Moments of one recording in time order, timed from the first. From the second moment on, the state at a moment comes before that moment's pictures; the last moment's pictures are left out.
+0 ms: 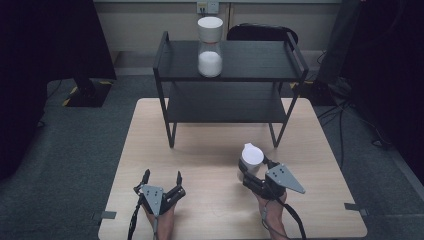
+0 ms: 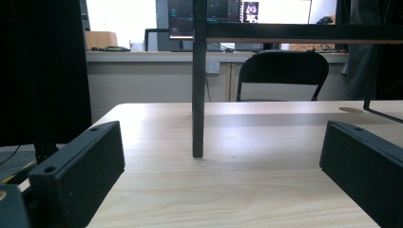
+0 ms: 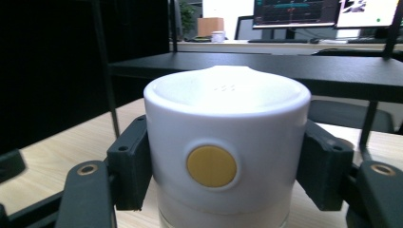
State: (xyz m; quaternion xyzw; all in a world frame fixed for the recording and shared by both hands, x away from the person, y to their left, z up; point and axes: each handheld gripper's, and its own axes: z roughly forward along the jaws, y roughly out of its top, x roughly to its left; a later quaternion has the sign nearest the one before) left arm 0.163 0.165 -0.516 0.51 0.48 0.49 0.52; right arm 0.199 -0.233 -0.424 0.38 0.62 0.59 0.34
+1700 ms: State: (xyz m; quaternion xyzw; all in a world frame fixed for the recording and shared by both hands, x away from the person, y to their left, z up) left arm 0.163 0.164 -0.516 0.51 0.48 0.49 0.52; right arm 0.317 -0.249 -0.190 0.32 0.63 0.63 0.34
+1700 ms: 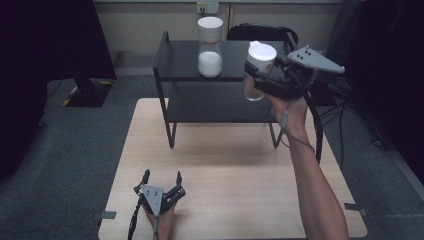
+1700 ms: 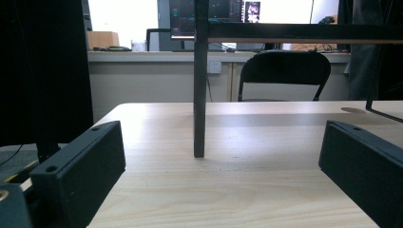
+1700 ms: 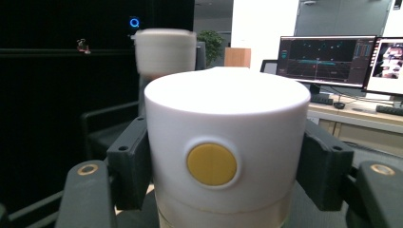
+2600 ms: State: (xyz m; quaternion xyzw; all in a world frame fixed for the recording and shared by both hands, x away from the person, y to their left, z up) left arm 0.163 0.164 -0.516 0.51 0.48 0.49 0.52; right arm 0.372 -0.187 -0.173 0.39 0.58 0.59 0.40
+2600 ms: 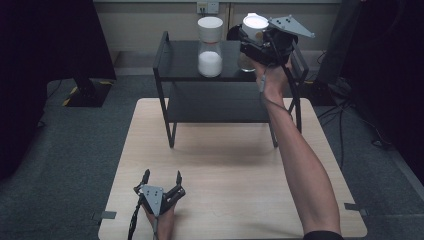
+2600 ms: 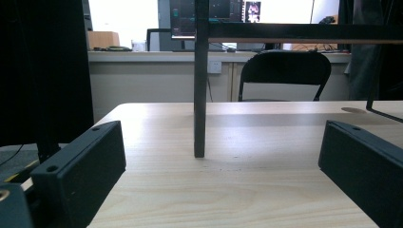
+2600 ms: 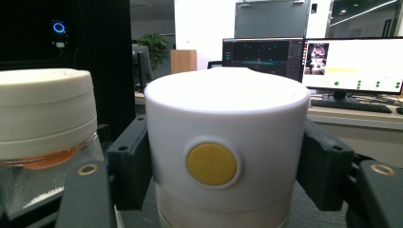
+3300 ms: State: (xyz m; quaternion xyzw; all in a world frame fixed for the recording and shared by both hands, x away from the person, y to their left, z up) left arm 0.163 0.164 -0.516 0.51 0.48 0.49 0.52; right arm 0.377 -0.183 -0.184 0.41 0.55 0.60 0.40
